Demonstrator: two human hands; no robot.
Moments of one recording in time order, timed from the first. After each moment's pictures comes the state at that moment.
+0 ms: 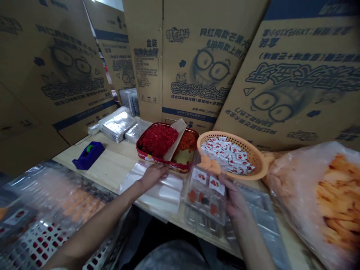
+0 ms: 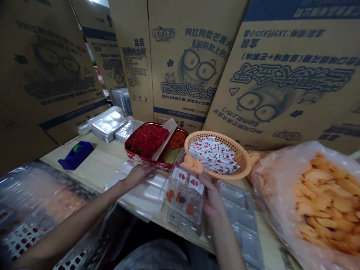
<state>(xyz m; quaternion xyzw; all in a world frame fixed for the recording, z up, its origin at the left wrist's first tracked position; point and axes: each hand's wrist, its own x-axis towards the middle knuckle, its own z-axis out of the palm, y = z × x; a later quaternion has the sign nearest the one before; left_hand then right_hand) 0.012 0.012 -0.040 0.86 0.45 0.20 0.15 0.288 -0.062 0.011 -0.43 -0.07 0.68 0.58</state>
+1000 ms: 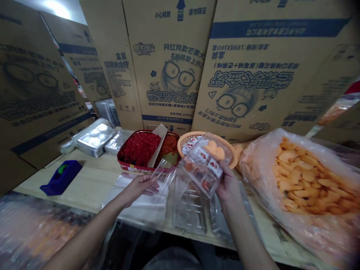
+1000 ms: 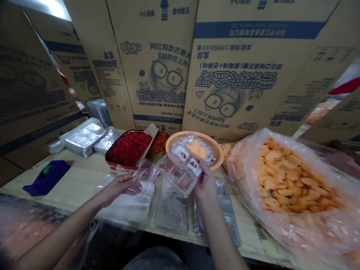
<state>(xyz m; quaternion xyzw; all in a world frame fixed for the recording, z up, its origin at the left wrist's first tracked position) 0.040 -0.031 0.042 0.54 0.48 0.26 0.65 0.318 -0.052 0.044 -0.34 -0.05 0.55 0.76</state>
